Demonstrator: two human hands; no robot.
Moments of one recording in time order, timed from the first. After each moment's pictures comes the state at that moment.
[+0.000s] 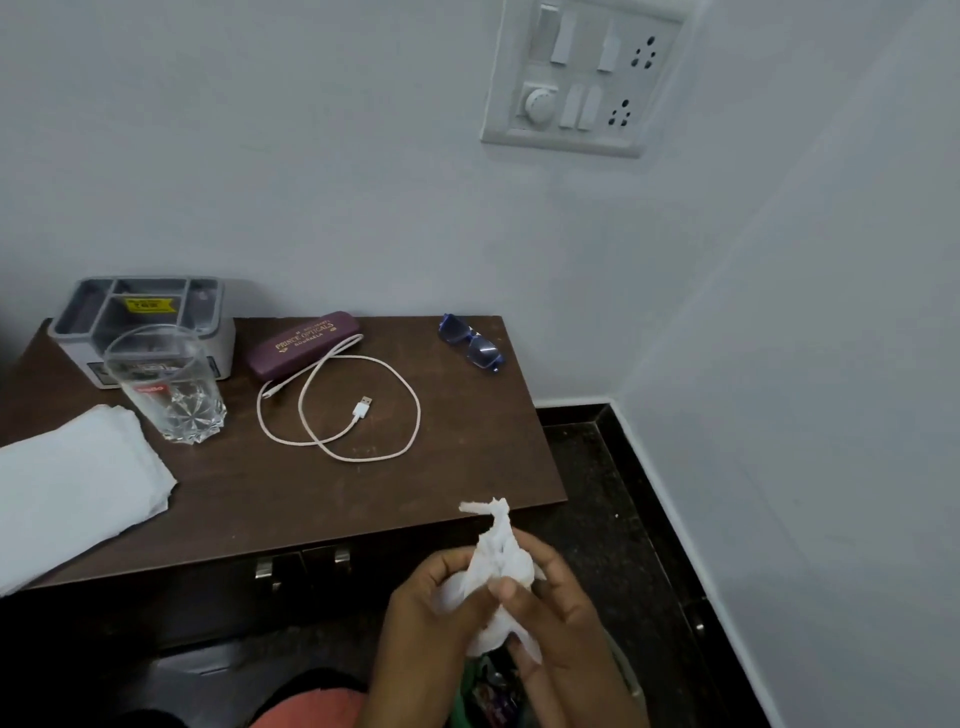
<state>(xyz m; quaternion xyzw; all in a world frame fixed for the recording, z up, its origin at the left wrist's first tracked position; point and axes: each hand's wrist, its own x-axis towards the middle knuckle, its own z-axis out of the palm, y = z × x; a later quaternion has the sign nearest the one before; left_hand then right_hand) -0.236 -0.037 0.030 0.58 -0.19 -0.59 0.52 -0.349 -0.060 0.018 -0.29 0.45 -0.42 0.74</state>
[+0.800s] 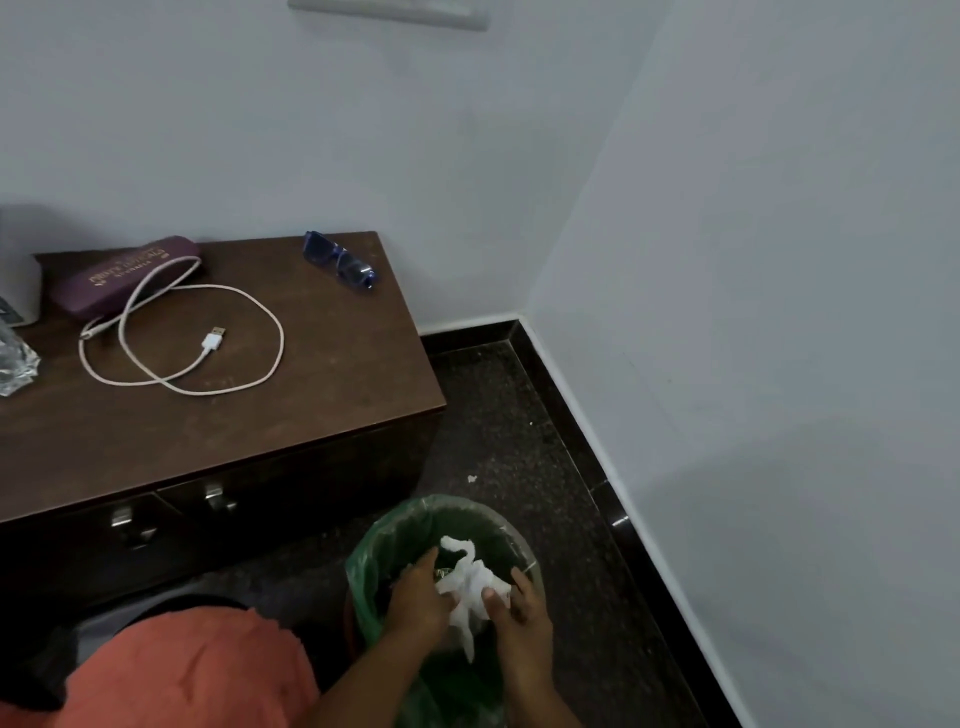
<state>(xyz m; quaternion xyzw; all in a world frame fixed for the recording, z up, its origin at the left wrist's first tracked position) -0.355 -0.023 -0.098 0.70 -0.39 -0.58 0.15 -0.468 0.013 -0.126 -0.25 0.77 -0.35 0.47</state>
